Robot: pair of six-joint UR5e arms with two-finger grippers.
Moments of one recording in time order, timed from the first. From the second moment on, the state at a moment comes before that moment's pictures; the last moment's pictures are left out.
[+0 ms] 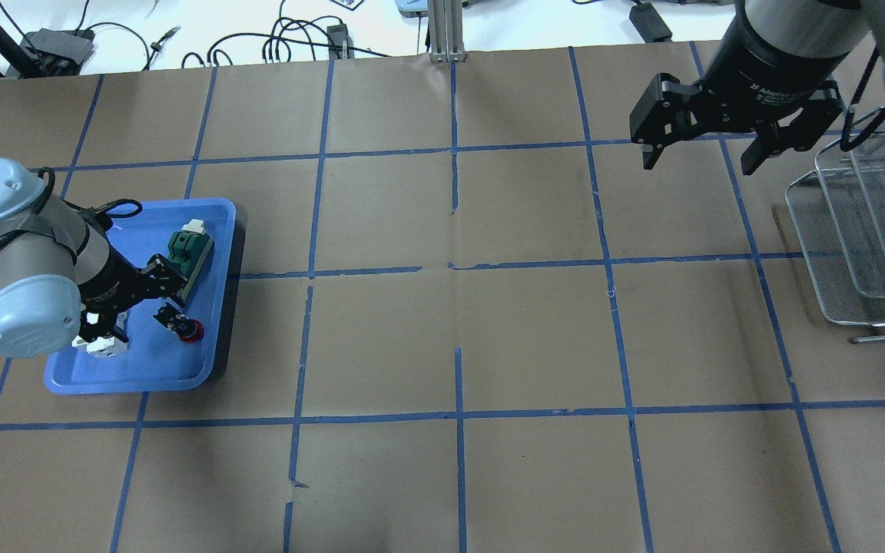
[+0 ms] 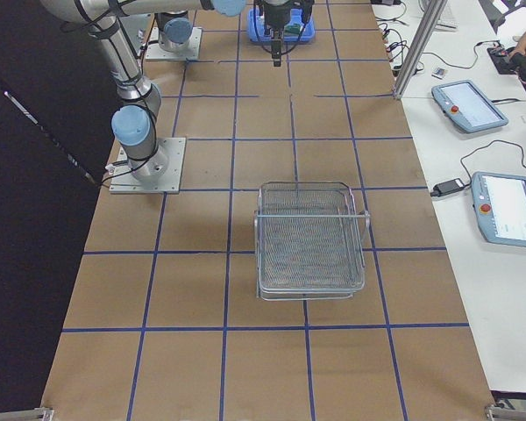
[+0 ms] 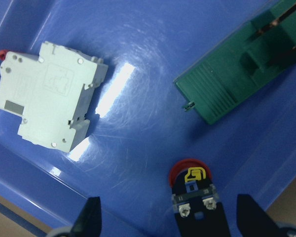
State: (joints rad) left arm -1.14 -1.71 -2.13 -0.93 1.61 -0.21; right arm 1.56 -1.65 1.57 -1.56 -1.55 0.10
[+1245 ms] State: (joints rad) left arm -1.15 -1.70 -2.12 -0.93 1.53 -0.20; right arm 1.55 -1.65 1.57 -1.57 -1.56 0.07
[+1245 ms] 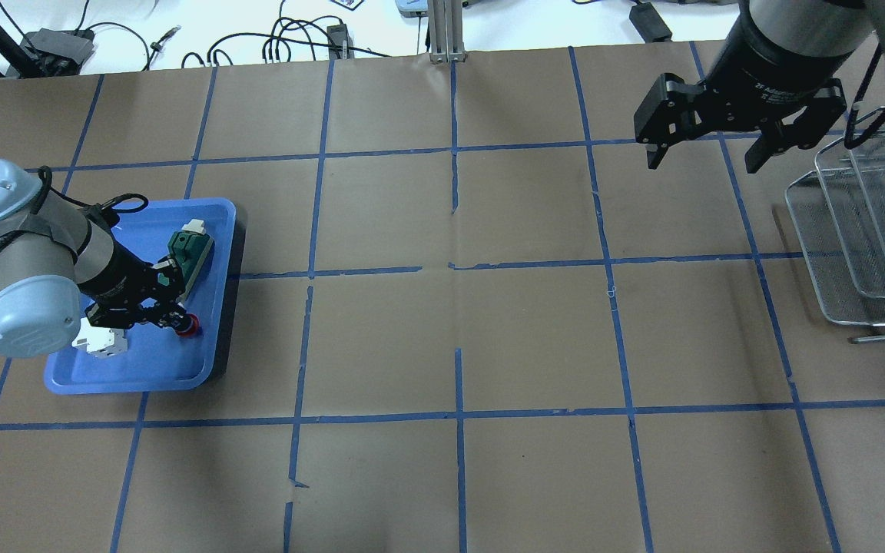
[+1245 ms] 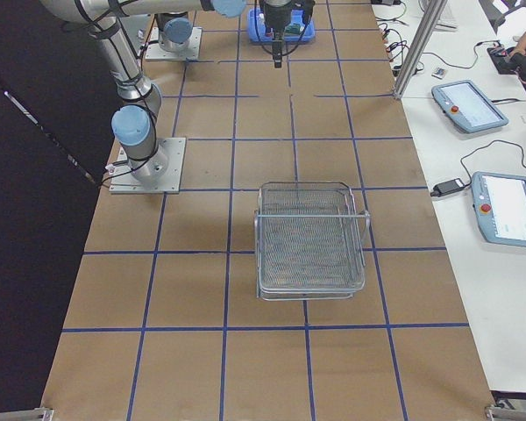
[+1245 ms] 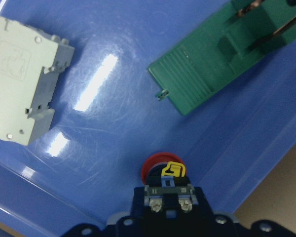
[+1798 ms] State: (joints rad) left arm -1.19 -1.64 -1.93 -1.30 1.32 -0.18; right arm 1.35 -1.65 1.57 -1.55 -1.55 -0.20
